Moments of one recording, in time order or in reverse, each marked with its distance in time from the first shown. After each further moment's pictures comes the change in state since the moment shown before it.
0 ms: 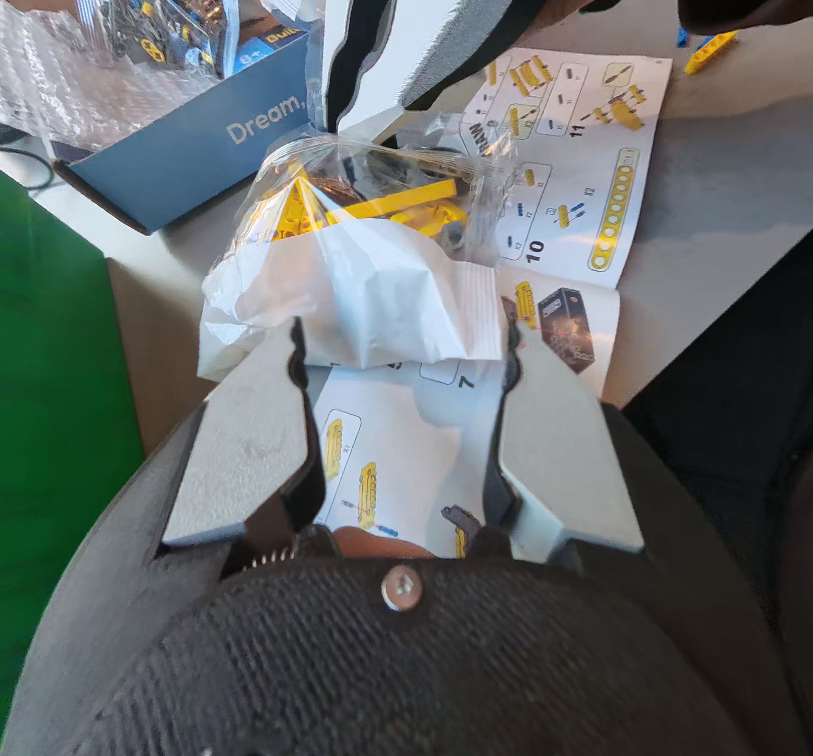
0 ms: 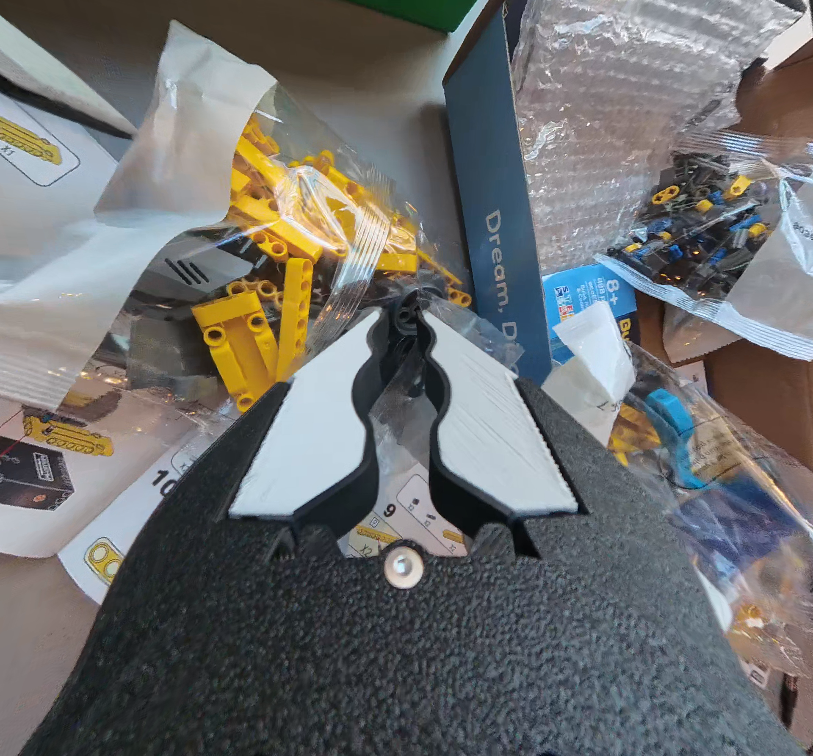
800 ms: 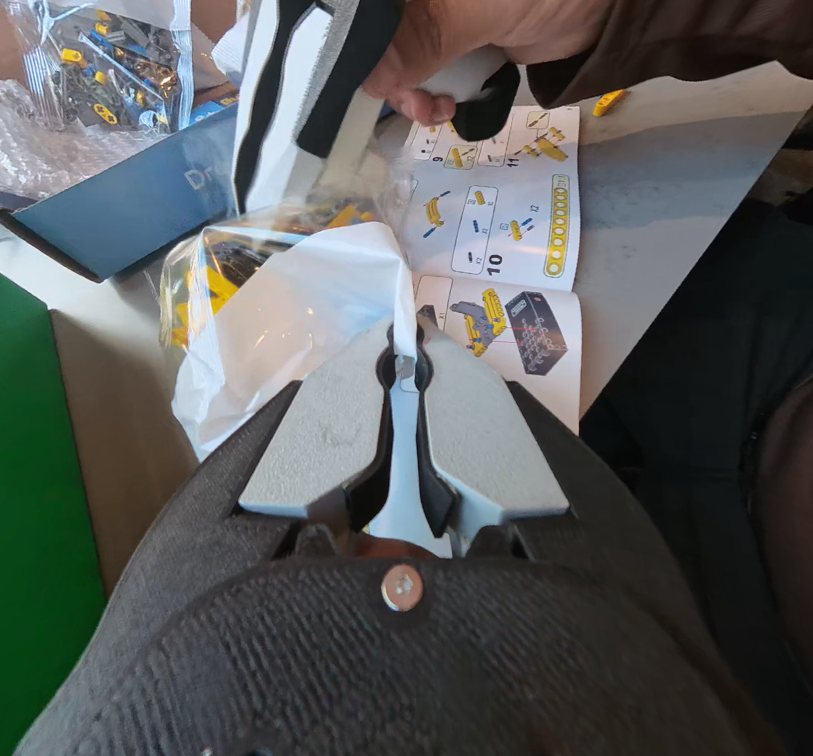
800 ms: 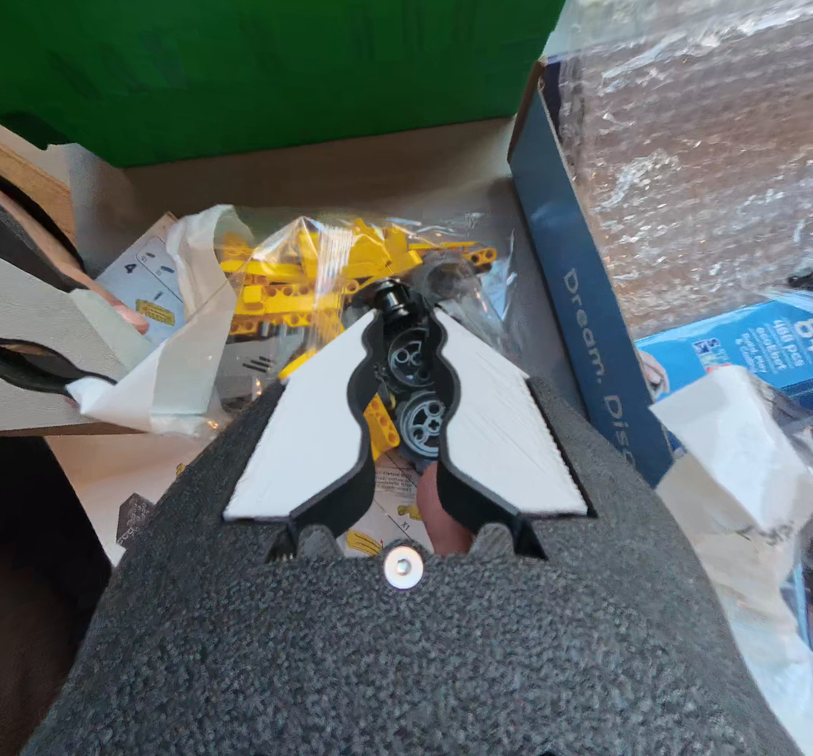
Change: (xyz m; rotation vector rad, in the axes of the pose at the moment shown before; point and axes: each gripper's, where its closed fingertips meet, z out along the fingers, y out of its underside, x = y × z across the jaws) left arm 0.014 -0.005 0.000 0.136 0.135 0.030; right arm -0.025 -0.036 0.014 0.178 -0.340 0.306
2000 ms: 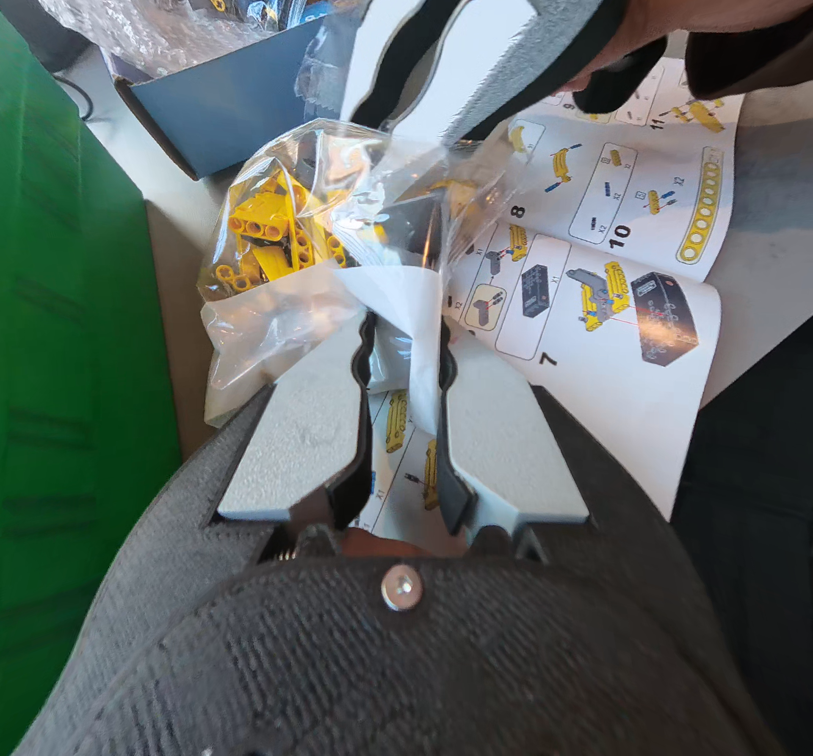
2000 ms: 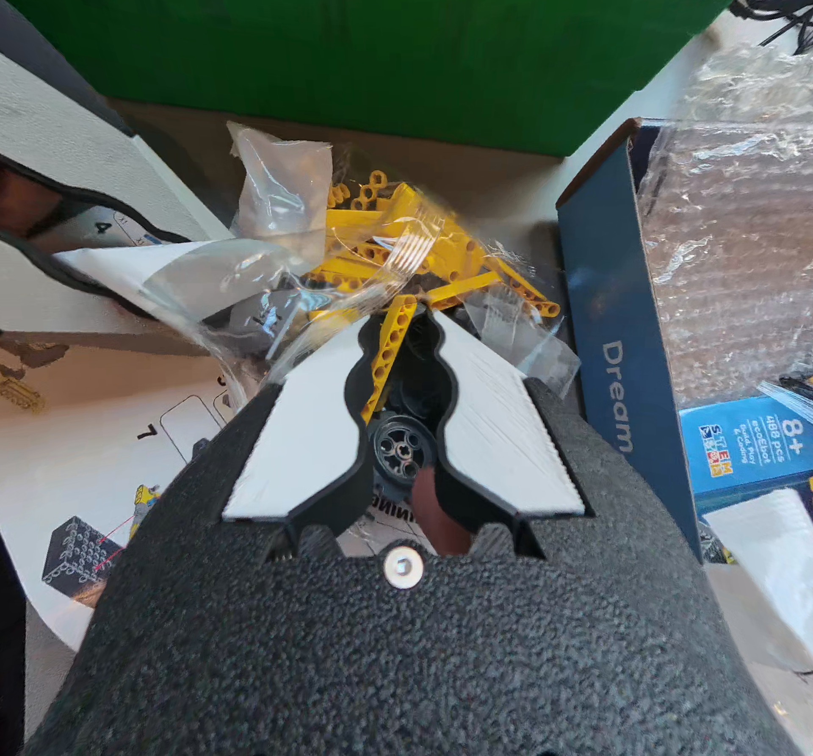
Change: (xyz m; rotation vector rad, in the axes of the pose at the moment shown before) left arm -0.046 0.028 -0.009 -0.101 -0.168 -0.134; right arm -0.017 -0.004 0.022 -0.027 0.038 -0.231
